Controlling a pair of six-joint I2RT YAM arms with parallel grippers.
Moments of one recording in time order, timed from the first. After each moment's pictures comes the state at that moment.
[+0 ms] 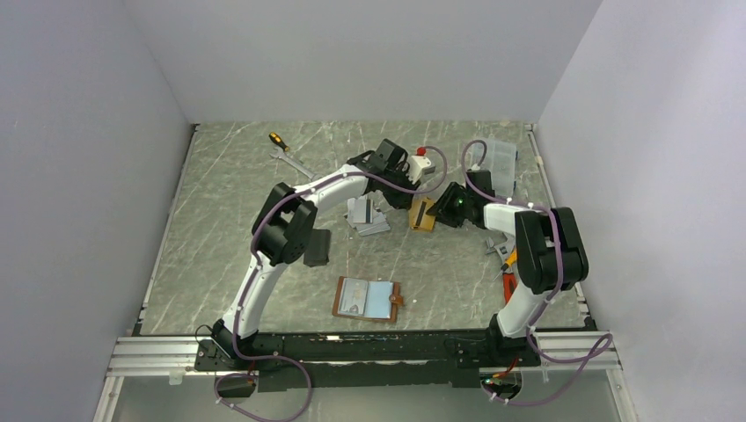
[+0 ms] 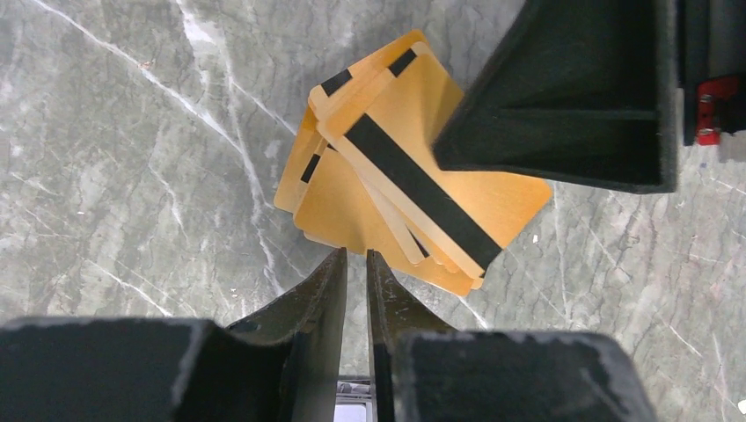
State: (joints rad) left arm -0.70 2.34 1.93 -0.44 0.42 0.21; right arm 0.12 1.74 0.84 0.05 -0.31 0.71
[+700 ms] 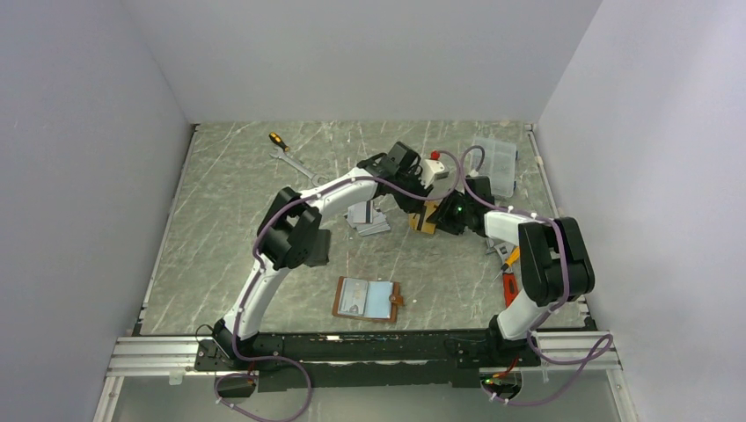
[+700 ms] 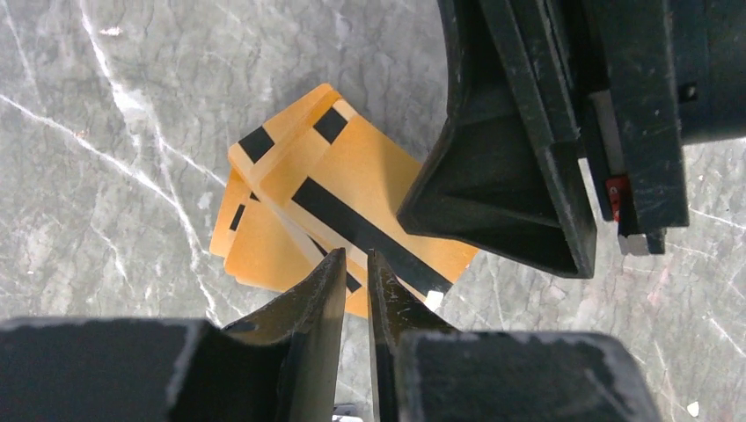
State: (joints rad) left arm -0.76 2.34 1.98 -0.46 0.42 0.21; right arm 0.15 1.65 0.76 0.03 -0.27 0.67
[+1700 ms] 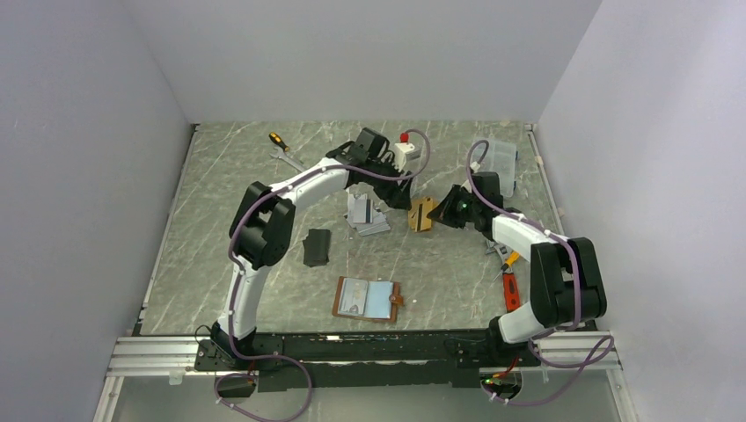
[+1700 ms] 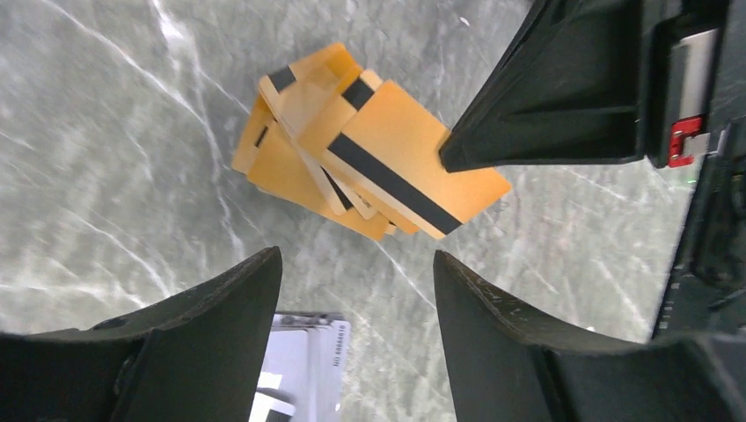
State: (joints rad) left arm -0.65 2.18 1.82 -0.43 0.59 0.13; right arm 0.14 1.51 0.75 0.00 -0.40 0.64
